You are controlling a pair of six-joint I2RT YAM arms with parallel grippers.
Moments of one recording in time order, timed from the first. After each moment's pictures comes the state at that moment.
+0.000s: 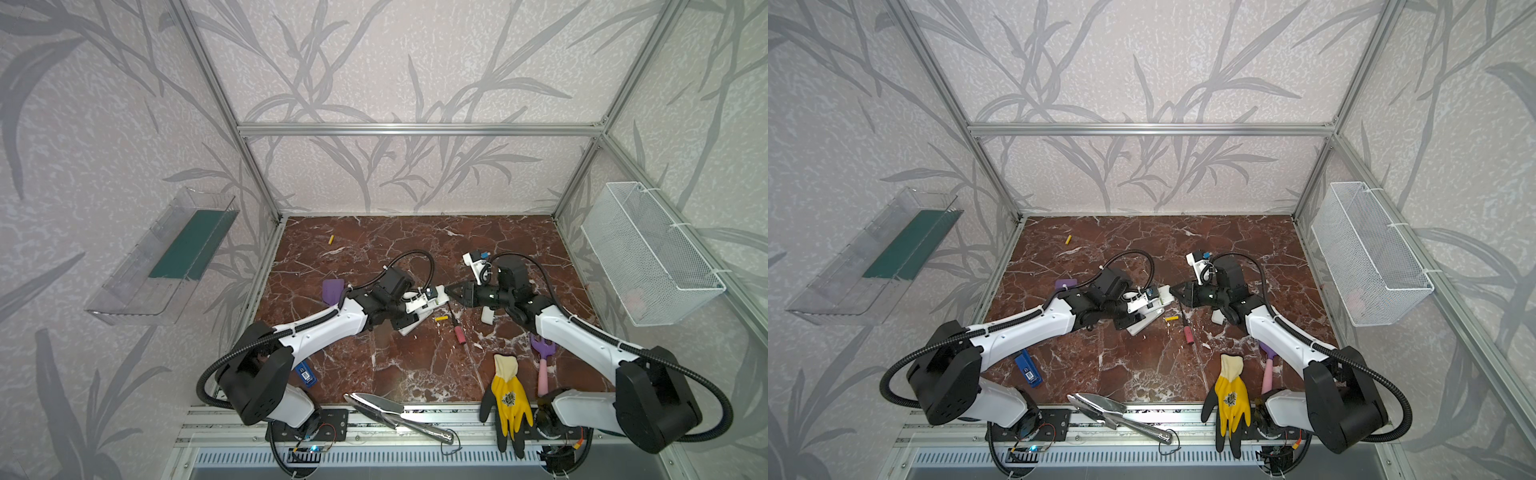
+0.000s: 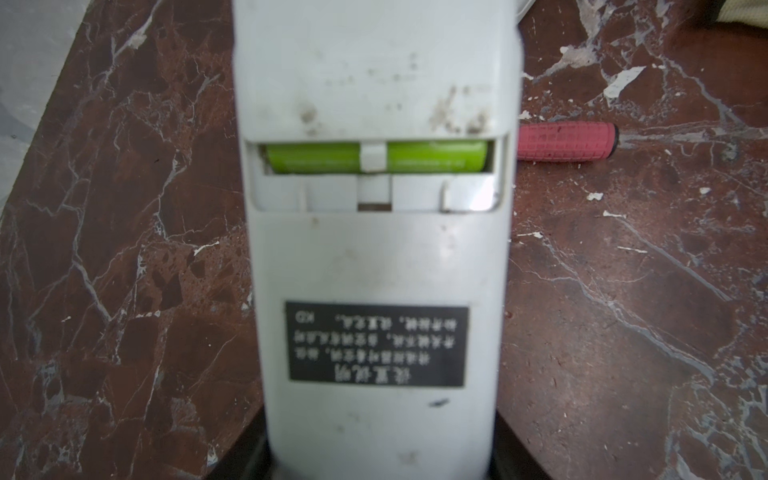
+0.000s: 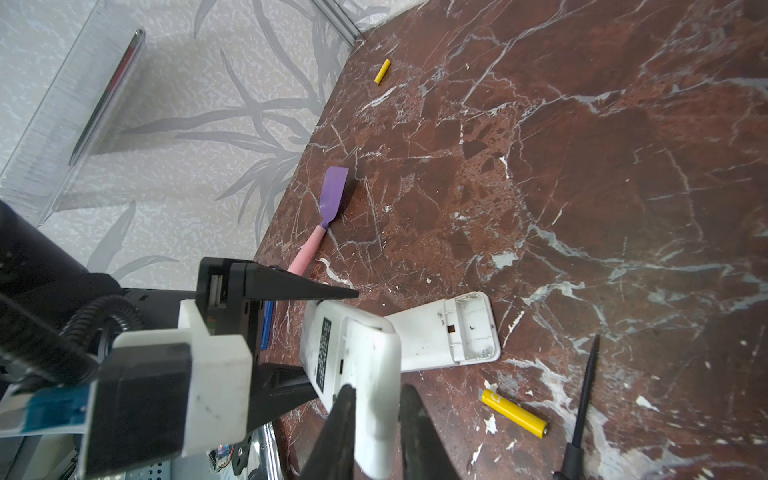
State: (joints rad) left arm -0.73 1.49 0.94 -0.36 0.10 0.51; right arm 0.40 1.31 0.72 0.05 -0.65 0.49
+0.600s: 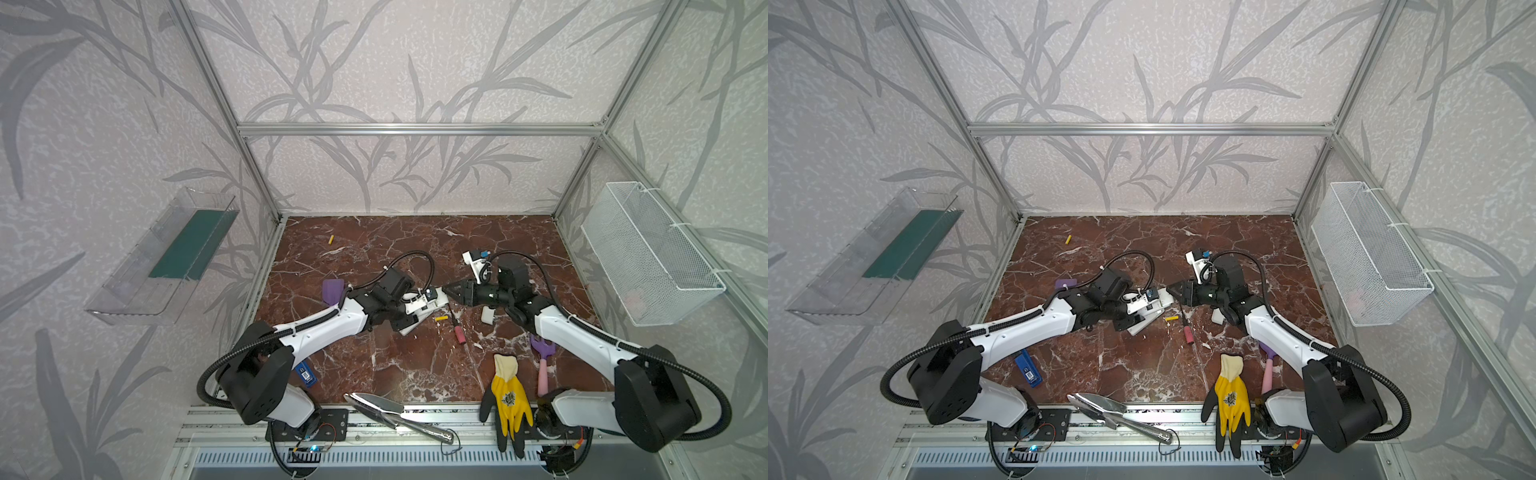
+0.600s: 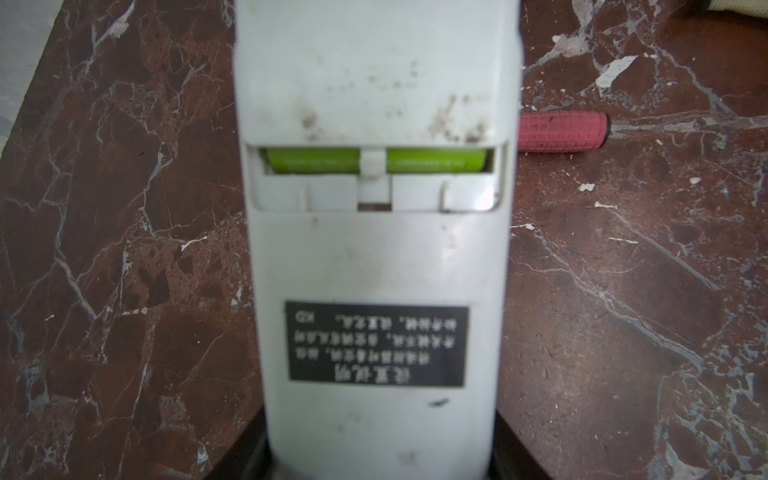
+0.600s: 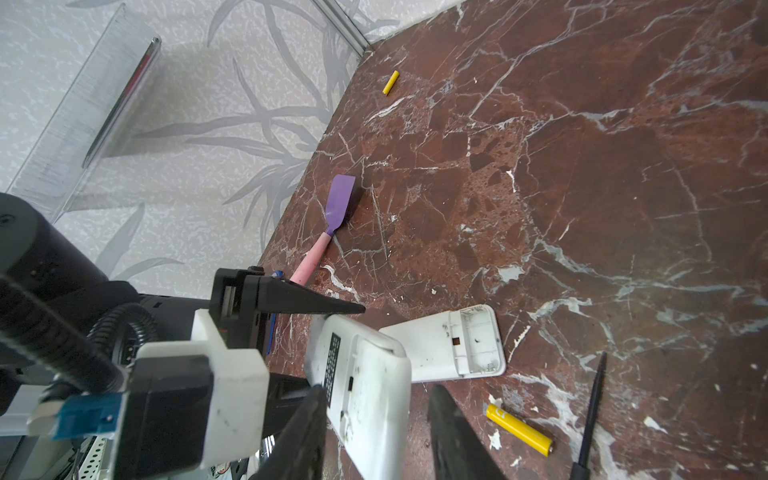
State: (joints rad) left arm -0.73 1.49 0.94 -0.38 0.11 0.51; right arm 0.40 1.32 0.71 0.10 -0.66 0.50
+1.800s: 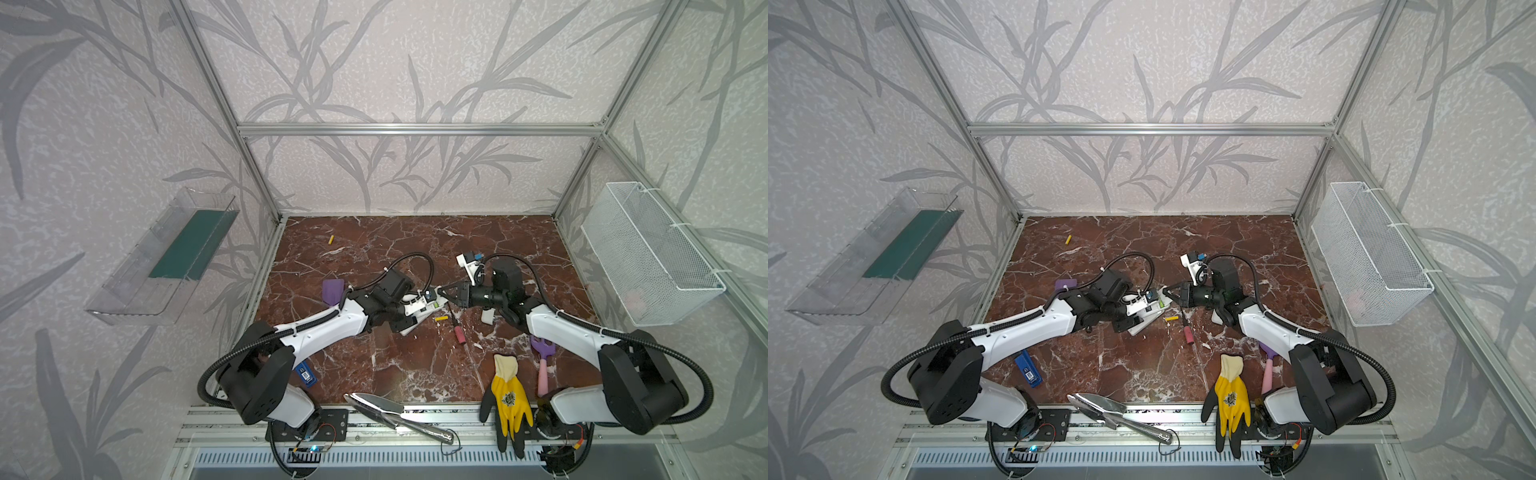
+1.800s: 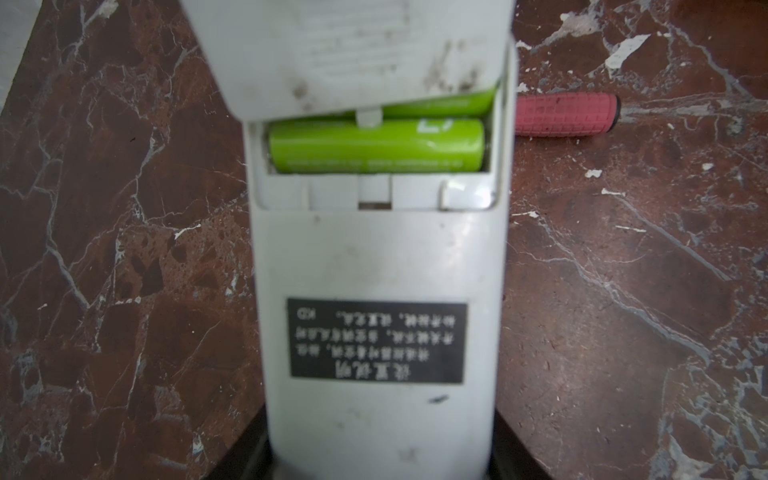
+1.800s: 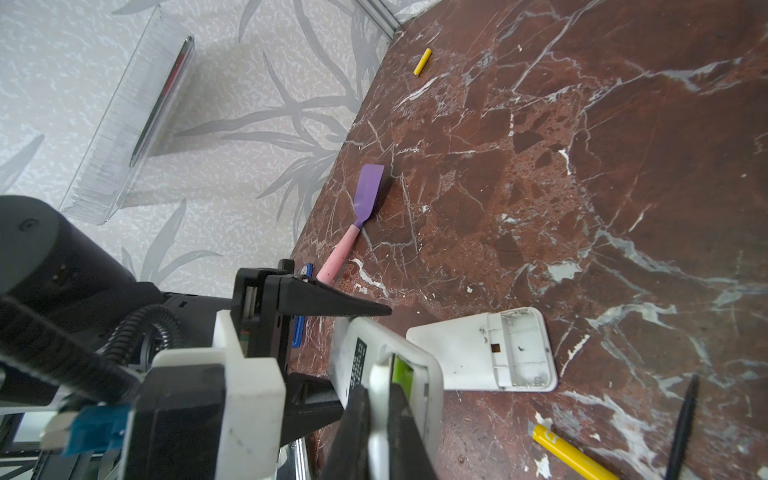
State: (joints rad) left arm -0.72 1.49 0.93 -0.39 0.10 0.50; right arm 0.41 1.40 0.68 0.26 -0.74 0.58
